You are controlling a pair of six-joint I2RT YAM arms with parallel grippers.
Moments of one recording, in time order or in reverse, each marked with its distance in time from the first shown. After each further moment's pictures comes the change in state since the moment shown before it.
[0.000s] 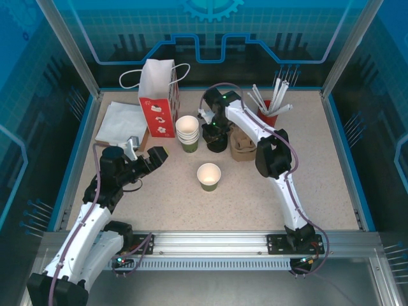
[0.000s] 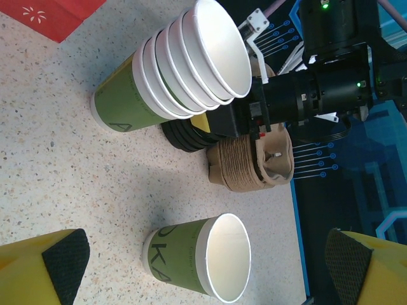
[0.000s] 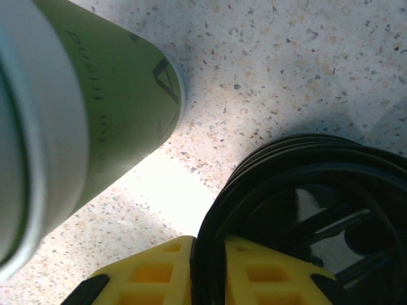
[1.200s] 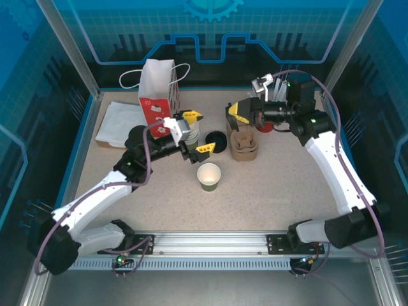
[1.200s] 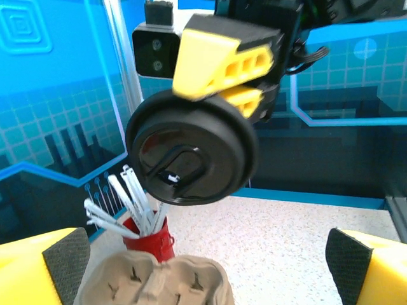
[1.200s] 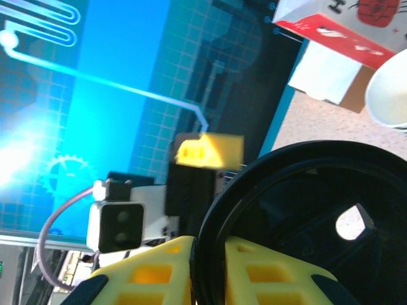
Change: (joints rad) left arm -0.418 0.451 0.275 0.754 0.108 0.947; right arm -0.262 -1.095 -0.846 0.801 -0.773 0.902
